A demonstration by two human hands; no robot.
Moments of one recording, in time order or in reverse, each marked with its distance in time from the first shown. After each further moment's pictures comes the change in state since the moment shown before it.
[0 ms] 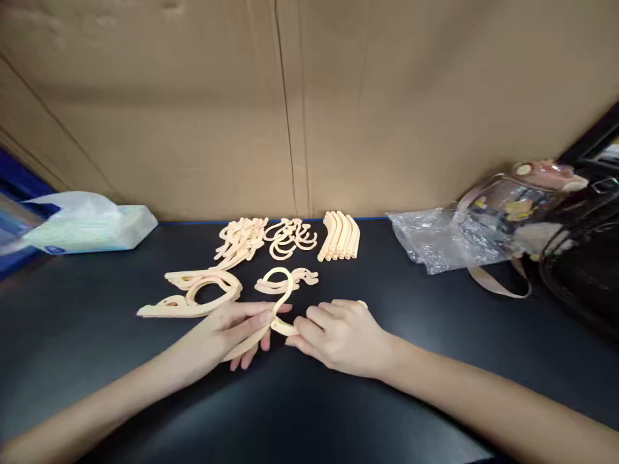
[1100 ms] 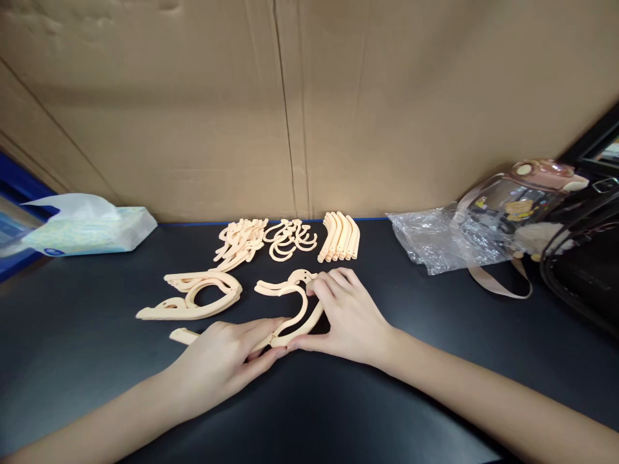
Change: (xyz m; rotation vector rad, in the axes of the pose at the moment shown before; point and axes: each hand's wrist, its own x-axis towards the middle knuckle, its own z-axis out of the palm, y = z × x) left_hand -0.012 0.001 0.016 0.996 0.143 0.443; right_hand 0.008 0.013 0.000 0.221 -0.090 0.333
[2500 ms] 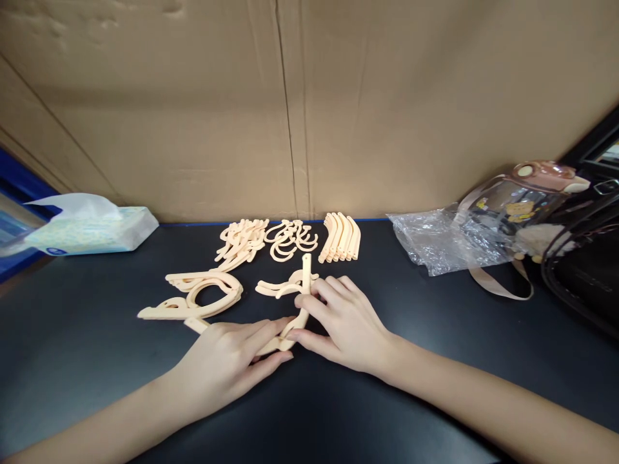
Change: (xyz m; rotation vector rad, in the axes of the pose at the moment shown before) left_hand -0.003 0.001 0.006 0.174 0.126 0.121; right_hand -0.001 -0.006 -0.006 -0.020 -0.032 -0.073
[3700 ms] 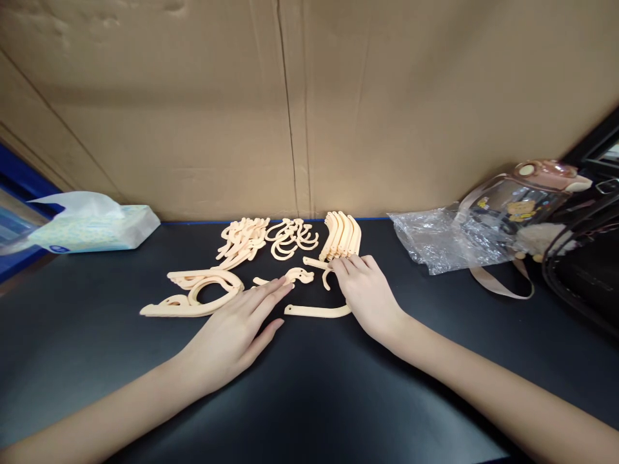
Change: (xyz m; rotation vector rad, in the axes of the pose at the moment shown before) left_hand 0.008 -0.014 0.005 0.112 0.049 -0.105; right_hand 0.000 0.039 0.005 -0.440 -0.041 0.107
